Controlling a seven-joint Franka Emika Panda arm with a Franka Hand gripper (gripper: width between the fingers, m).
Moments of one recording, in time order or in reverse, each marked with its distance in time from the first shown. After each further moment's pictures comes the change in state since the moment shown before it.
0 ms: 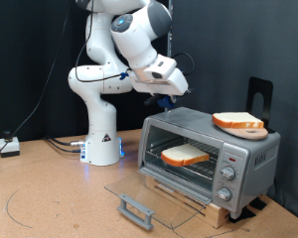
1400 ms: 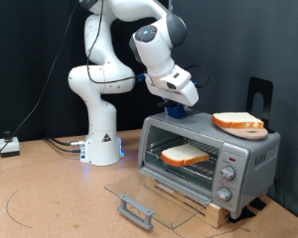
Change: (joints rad) arm 0.019 -0.030 0.190 -0.082 0.127 0.040 0.166
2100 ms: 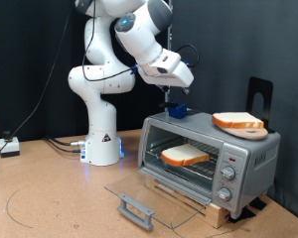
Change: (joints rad) arm -0.009 -0.096 -0.193 0.020 0.017 -0.128 -0.098
